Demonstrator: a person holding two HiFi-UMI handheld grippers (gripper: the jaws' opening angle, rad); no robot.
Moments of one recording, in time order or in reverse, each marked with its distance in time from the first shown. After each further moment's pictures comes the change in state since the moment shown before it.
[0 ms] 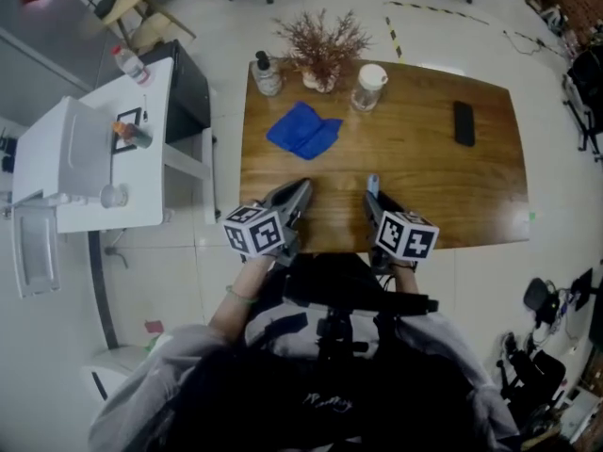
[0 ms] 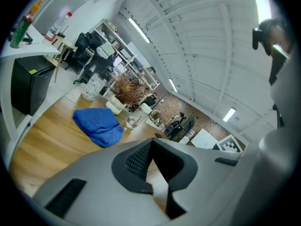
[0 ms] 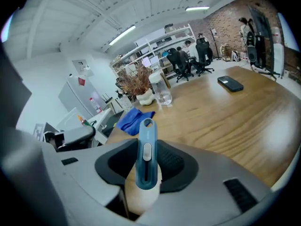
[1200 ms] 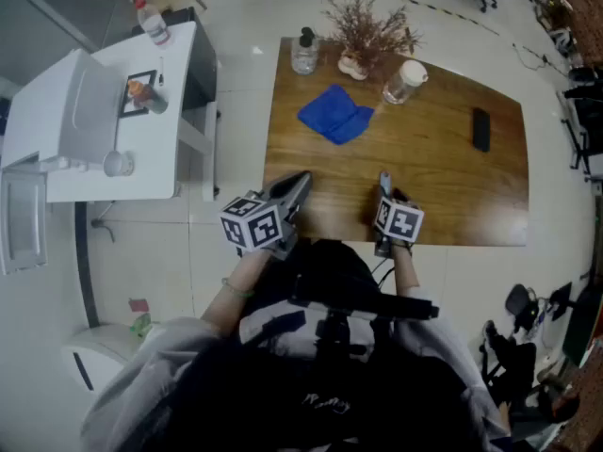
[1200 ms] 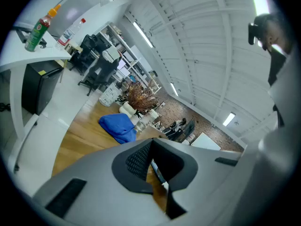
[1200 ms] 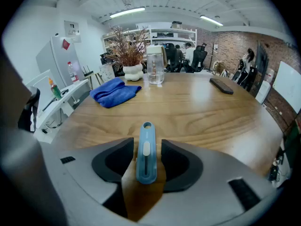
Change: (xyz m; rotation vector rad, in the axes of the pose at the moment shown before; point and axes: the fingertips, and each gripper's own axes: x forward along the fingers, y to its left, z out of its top) left arm -0.076 0.045 0.009 -0.031 -0.053 0.024; right arm 0.070 -0.034 -0.059 -0.191 0.143 -0.345
